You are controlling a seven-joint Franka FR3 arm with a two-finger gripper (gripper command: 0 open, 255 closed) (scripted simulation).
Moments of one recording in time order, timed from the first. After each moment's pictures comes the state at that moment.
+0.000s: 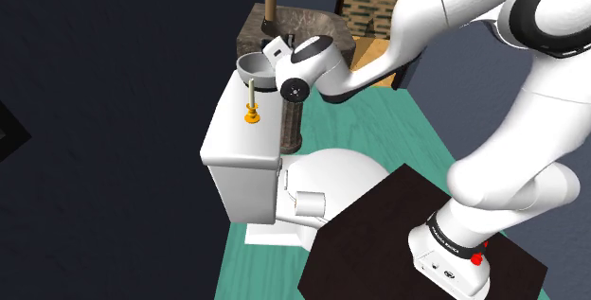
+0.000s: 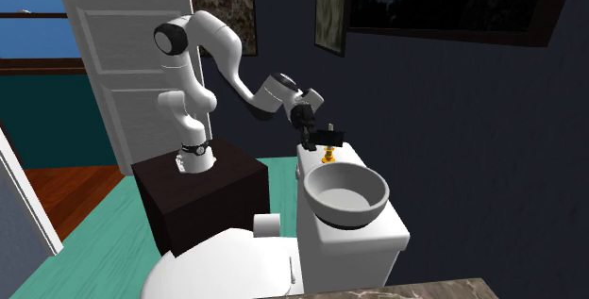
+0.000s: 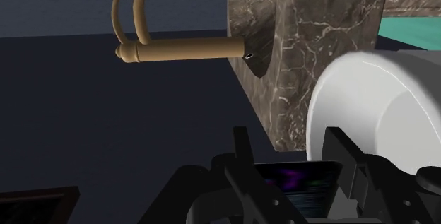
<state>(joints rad) -0.59 0.27 0.99 -2.11 -2.04 1.96 0.72</state>
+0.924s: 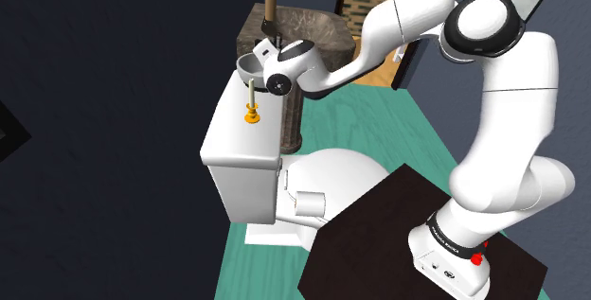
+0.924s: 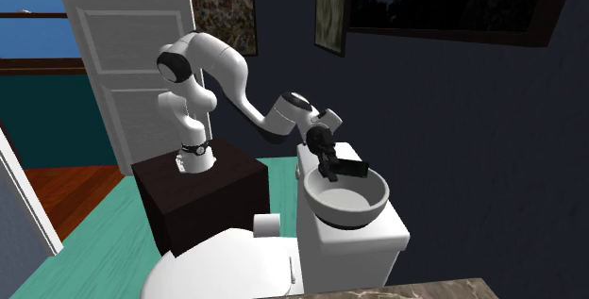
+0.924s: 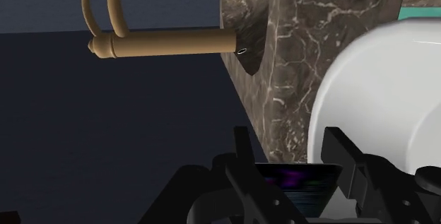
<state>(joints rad) -0.47 0.61 0.86 -1.81 -2.24 1.93 0.63</state>
